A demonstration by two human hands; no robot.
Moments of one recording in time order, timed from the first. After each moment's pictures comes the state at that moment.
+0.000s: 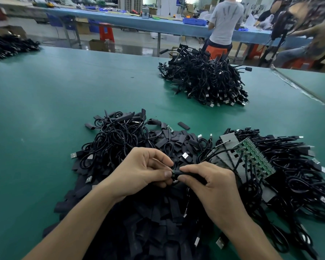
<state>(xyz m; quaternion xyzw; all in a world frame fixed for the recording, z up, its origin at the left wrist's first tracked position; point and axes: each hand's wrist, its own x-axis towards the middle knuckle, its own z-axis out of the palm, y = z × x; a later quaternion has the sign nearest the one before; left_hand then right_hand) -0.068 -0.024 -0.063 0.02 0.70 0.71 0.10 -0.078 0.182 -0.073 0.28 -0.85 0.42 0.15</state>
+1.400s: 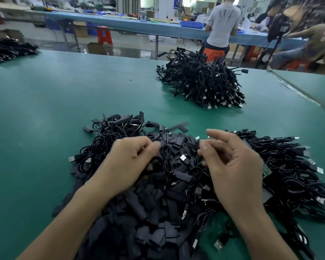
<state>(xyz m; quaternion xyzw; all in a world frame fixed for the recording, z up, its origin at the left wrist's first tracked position) -0.067 -0.032 -0.040 0.03 0.88 0.45 -0.14 -0.075 0.178 -0.023 0.15 -0.80 0.54 0.23</state>
